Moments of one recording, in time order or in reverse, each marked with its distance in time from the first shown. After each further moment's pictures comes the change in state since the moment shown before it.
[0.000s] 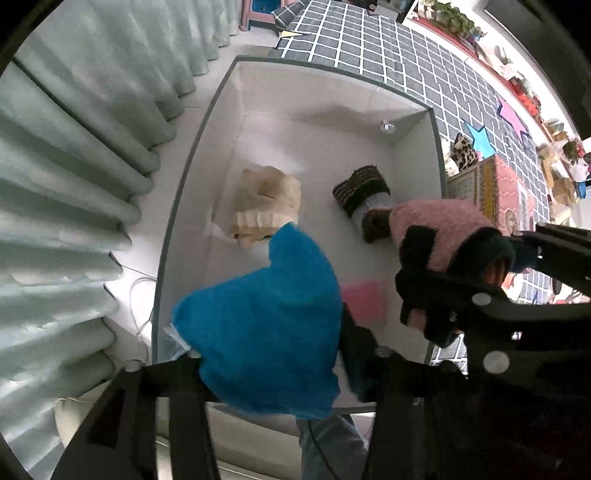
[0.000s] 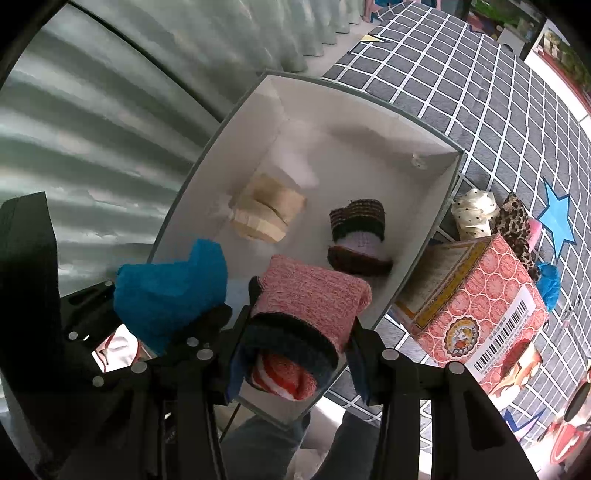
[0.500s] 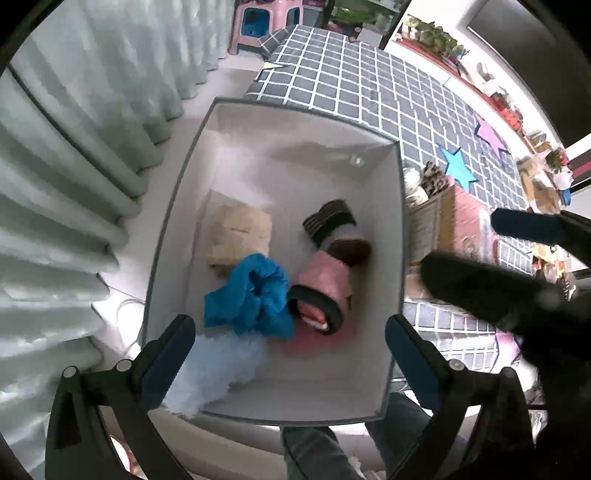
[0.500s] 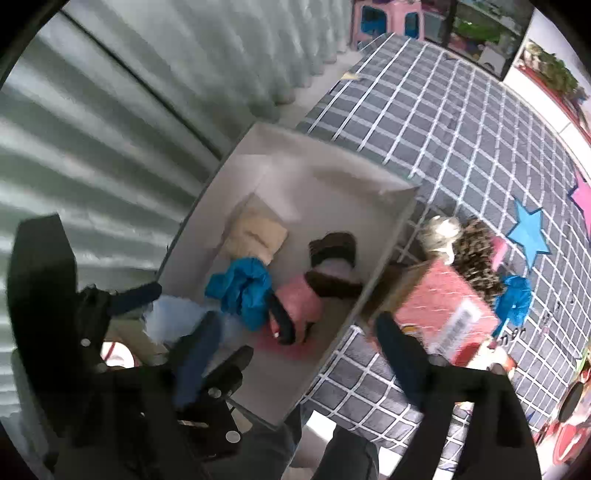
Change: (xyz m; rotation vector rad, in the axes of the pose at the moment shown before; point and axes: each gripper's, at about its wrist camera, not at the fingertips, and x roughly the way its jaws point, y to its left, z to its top) left arm -0.017 -0.014 0.007 0.011 -0.098 -0.067; right arm -0.053 -0.017 -0.001 0.040 -0.144 -0.055
